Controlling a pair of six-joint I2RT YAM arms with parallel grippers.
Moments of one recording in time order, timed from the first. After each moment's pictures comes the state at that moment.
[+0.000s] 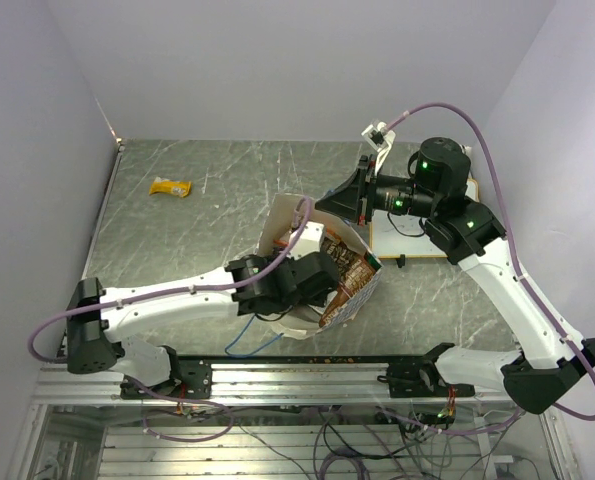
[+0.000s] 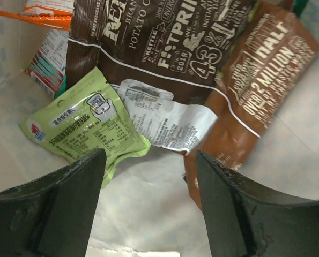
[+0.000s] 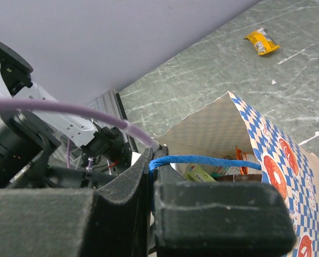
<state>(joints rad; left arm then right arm) -1.28 1.40 1.28 -0.79 -0.56 -0.87 0.57 1.19 1.43 -0.41 -0.68 0.29</state>
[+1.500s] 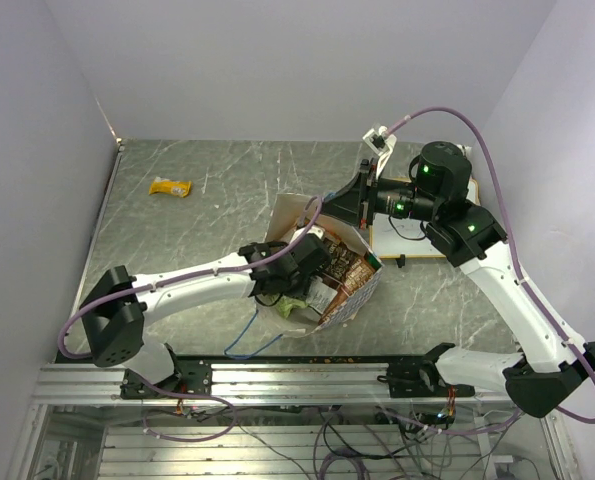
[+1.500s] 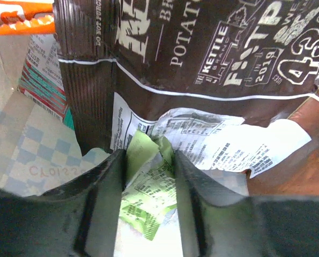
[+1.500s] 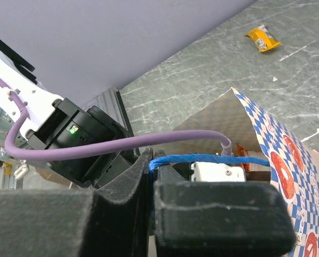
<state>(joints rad) -1.08 1.53 1.17 -0.67 -0.33 -0.58 0.57 1.17 1.40 -0.40 -0.68 0.29</state>
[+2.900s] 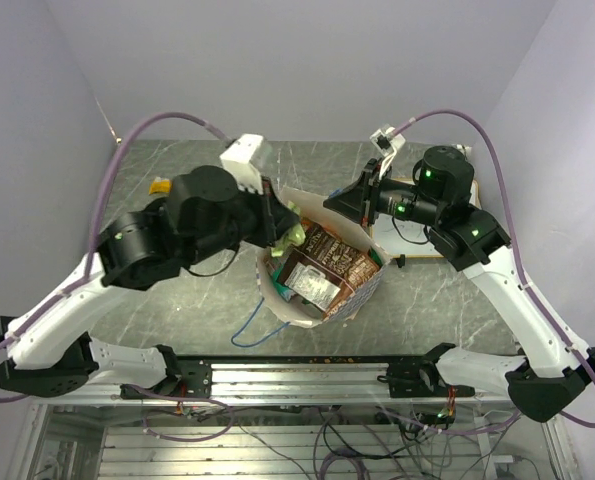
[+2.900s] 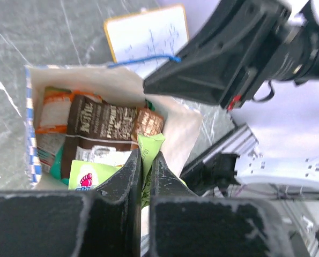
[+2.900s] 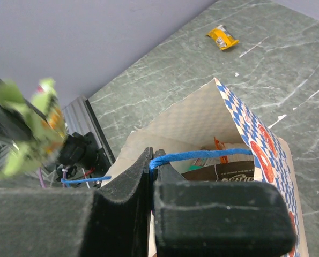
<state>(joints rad) -1.10 1.22 1.74 -0.86 -0.26 -0.58 0.57 1.14 1.38 -0.43 -0.53 0.26</state>
